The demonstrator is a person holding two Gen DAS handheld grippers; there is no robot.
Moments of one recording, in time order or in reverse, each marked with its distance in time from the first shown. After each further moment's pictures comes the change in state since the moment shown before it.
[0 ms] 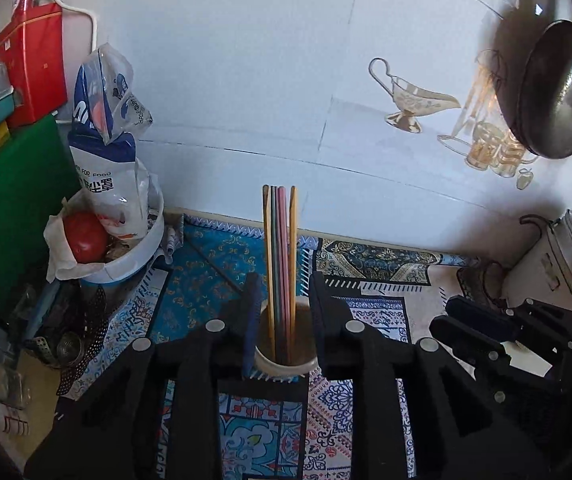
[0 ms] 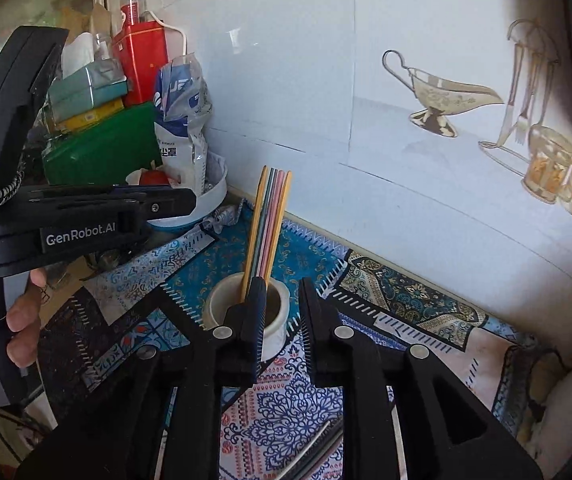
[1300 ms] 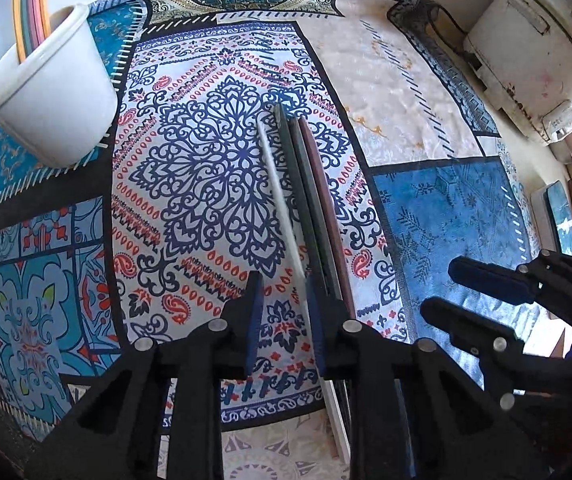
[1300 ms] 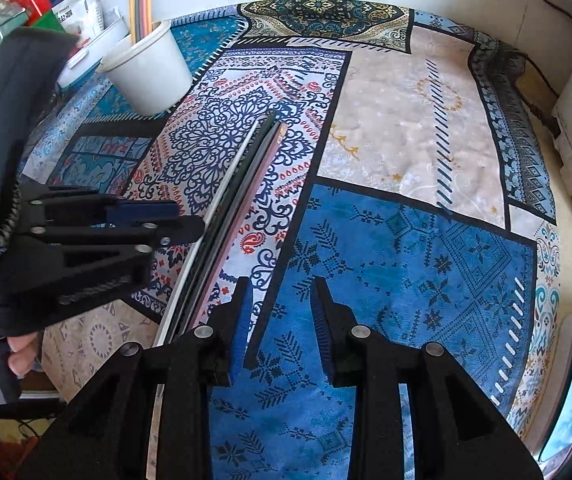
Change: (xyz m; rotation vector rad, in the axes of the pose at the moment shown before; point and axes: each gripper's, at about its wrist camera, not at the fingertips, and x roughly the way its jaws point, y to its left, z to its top) left arm 0.117 -0.115 -0.195 0.265 0.520 -0.168; right arm 0.014 -0.033 -0.206 0.324 0.431 -0.065
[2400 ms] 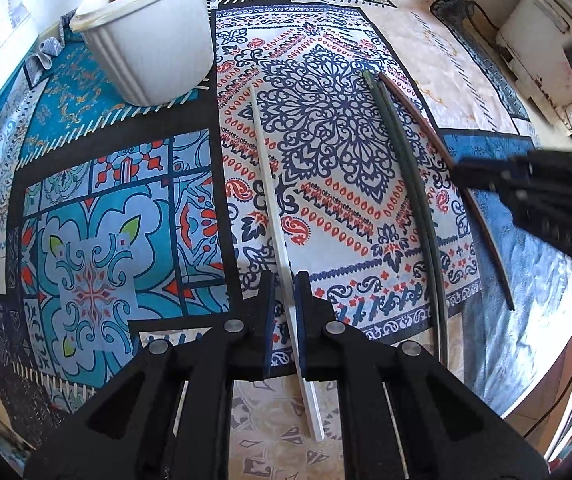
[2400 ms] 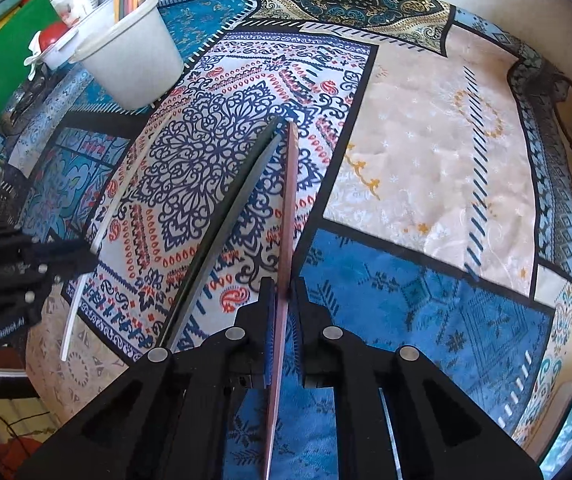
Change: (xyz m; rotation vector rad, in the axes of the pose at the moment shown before) left arm -0.016 0.054 -0.039 -0.034 0.046 0.098; right arm 0.039 -0.007 0.045 -0.086 0.077 -0.011
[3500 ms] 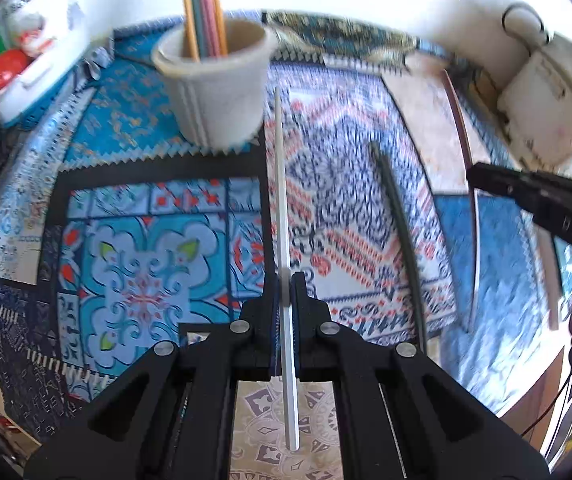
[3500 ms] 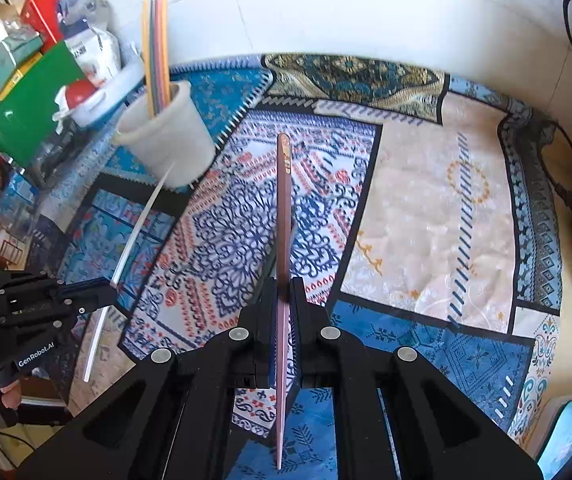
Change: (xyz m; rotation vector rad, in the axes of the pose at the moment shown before) left arm -0.054 0.031 -0.001 -0.118 -0.155 -0.032; right arm -0.060 0.010 0.023 0.045 -0.198 0.059
